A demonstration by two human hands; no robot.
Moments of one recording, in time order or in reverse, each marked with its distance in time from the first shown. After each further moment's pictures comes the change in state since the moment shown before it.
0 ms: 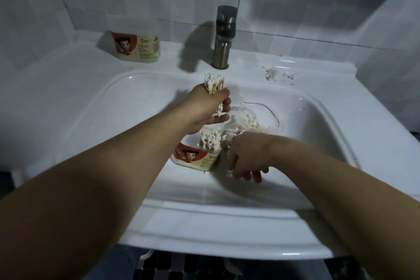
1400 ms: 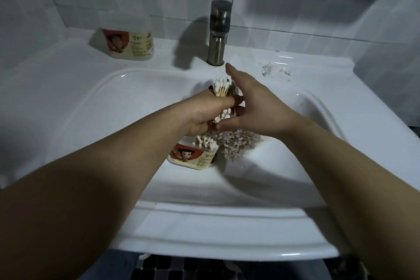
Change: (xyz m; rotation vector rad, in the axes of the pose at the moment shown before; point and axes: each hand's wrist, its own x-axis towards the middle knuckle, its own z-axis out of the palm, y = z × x) left_hand -0.001 -0.003 0.014 0.117 -0.198 -0.110; right_hand -0.008 0.014 -0.039 0.190 0.773 -0.267
